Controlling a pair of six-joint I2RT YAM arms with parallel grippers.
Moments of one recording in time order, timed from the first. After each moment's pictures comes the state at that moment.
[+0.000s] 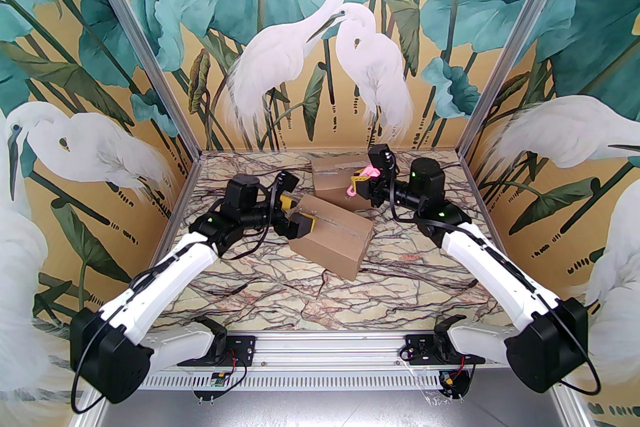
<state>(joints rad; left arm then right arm) -0.45 1.15 0.96 -0.38 0.48 -0.13 0.39 1.23 1.03 -0.01 -0.47 -0.08</state>
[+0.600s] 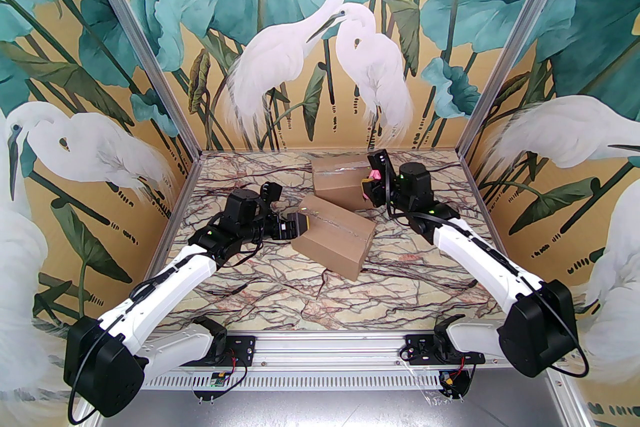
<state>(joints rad) -0.45 1.15 0.86 -0.37 0.42 -0.53 0.39 1.33 1.00 -0.07 -0.21 -0.10</state>
